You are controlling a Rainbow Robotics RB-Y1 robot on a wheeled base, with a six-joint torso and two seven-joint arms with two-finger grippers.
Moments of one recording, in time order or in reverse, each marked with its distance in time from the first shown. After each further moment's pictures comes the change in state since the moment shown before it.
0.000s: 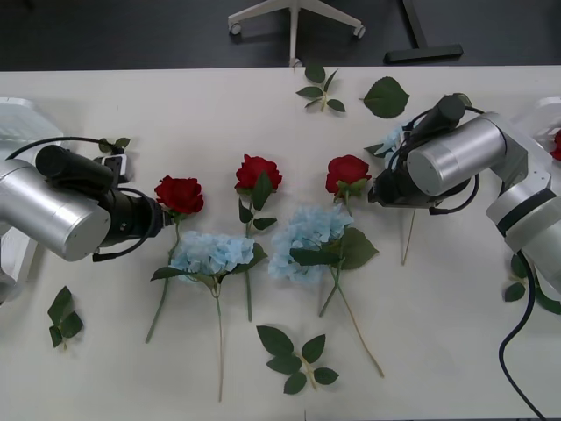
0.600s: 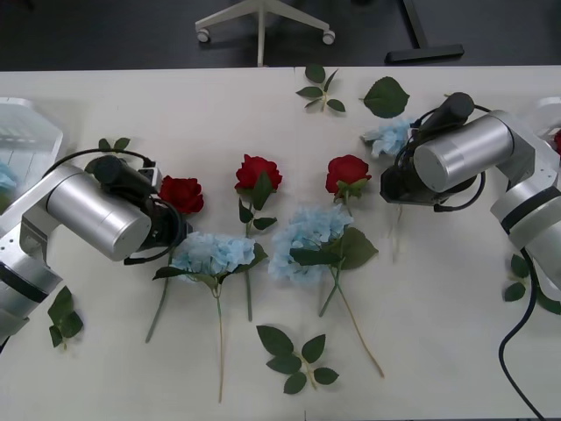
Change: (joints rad) right arm 0.000 0.000 -0.035 0.022 -0.005 -0.005 0.000; left arm -0.092 -0.068 -0.125 0.170 -0.053 -0.025 -0.001
